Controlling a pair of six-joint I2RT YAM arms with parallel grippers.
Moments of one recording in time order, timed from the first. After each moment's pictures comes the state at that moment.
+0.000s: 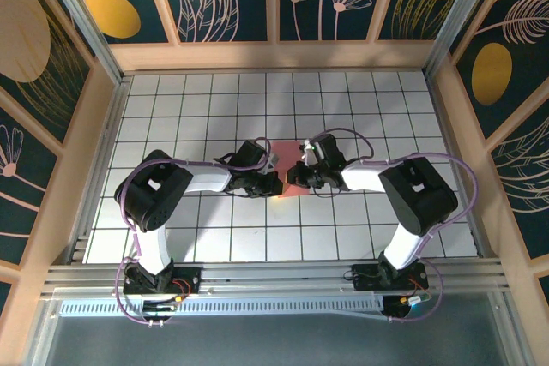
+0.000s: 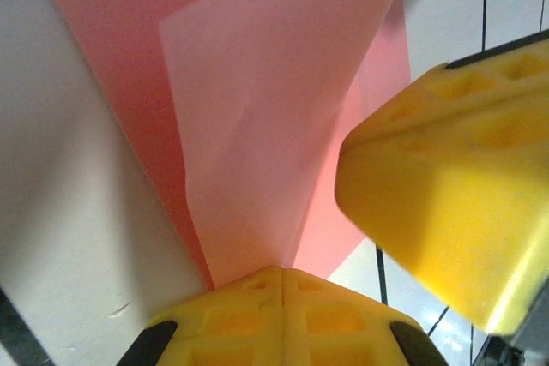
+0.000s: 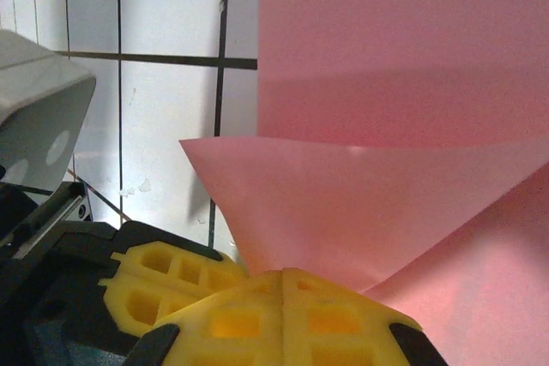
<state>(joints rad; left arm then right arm) -0.69 1.87 0.89 -0.01 0.53 -0.69 0.58 1.71 0.74 0.10 -0.51 0.68</state>
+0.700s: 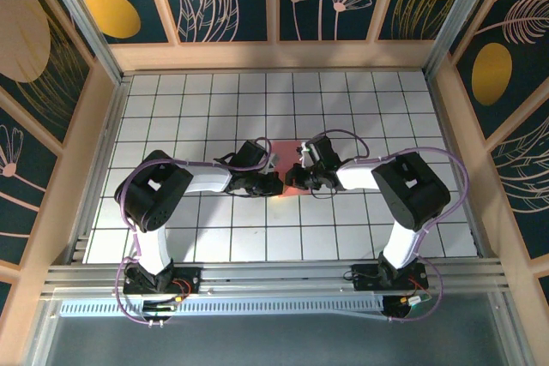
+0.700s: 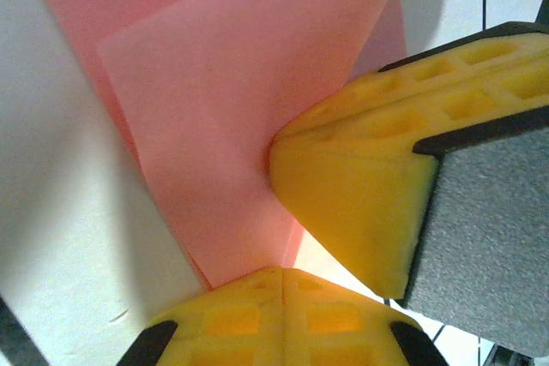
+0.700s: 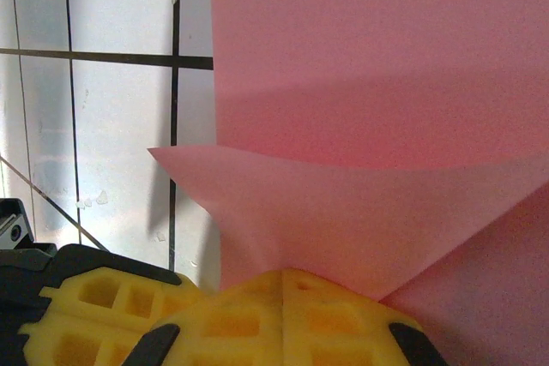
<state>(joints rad) -0.69 1.87 0.89 0.00 0.51 -0.68 0.59 1.77 0.76 0.10 -0.46 0.67</state>
